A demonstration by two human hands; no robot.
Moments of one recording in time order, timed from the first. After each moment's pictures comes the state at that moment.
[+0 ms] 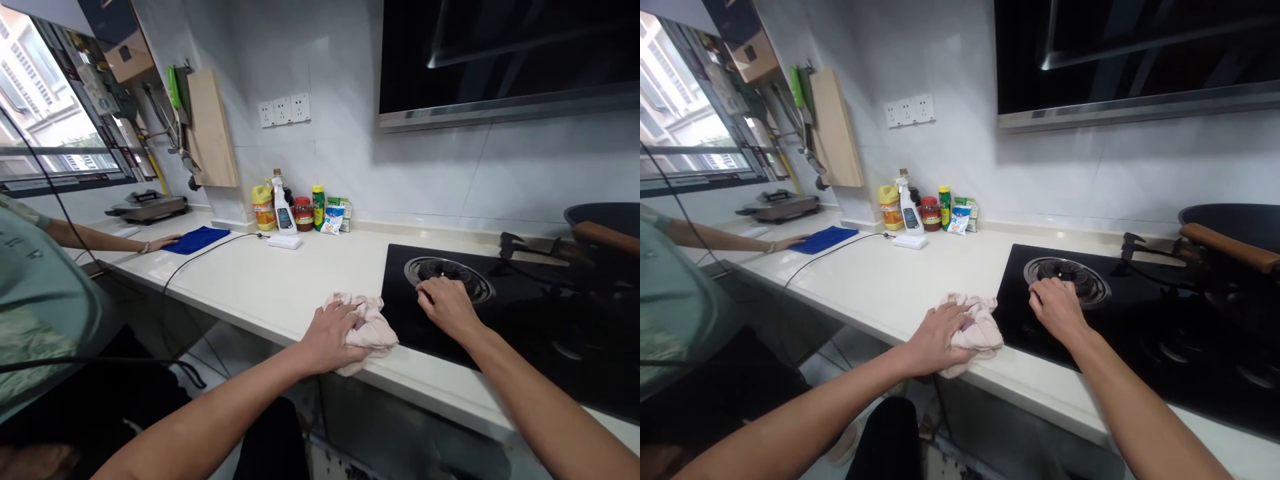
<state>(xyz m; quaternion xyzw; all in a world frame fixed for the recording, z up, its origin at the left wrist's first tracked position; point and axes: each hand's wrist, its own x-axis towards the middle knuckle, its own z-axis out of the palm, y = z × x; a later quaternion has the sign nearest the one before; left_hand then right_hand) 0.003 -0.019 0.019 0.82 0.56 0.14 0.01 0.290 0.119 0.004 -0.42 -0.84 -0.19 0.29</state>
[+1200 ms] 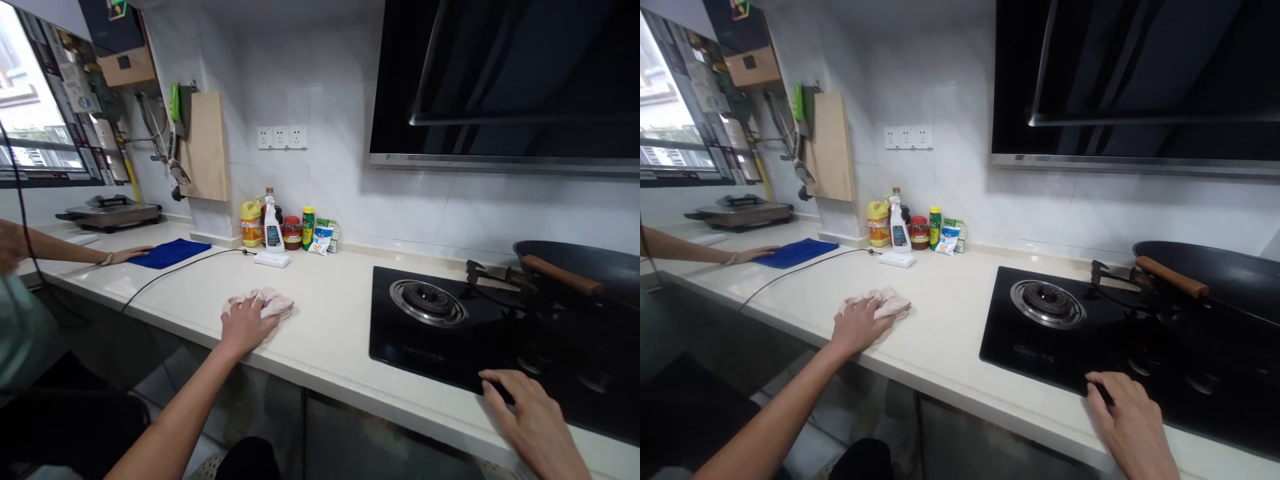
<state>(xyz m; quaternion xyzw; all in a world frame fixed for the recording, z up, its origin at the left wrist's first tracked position) -0.159 0.016 0.018 0.57 0.81 0.12 -0.12 0.391 -0.001 -0.054 -0.59 -0.72 -0.10 0.37</state>
